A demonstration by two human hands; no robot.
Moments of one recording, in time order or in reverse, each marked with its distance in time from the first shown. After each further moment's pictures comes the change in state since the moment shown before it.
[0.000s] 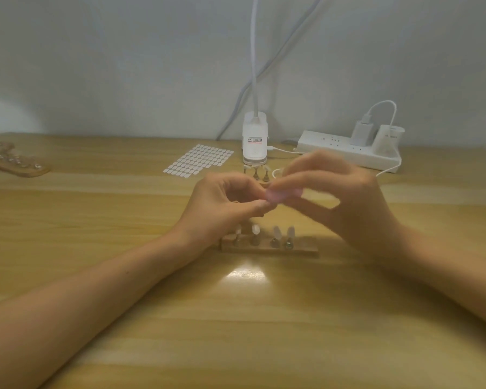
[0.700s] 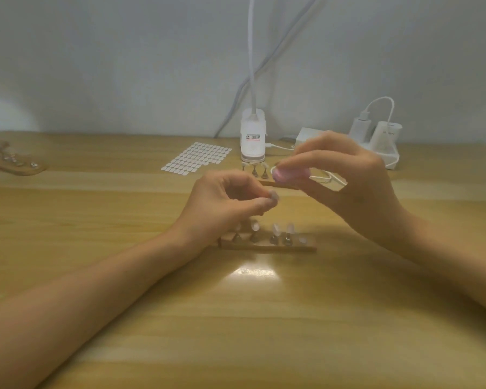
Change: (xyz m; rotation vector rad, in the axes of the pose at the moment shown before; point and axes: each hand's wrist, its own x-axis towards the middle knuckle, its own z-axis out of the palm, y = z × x) left_hand -0.003 0.003 0.001 0.021 -0.010 -0.014; right_hand 0.004 0.001 -0.008 0.019 0.039 0.044
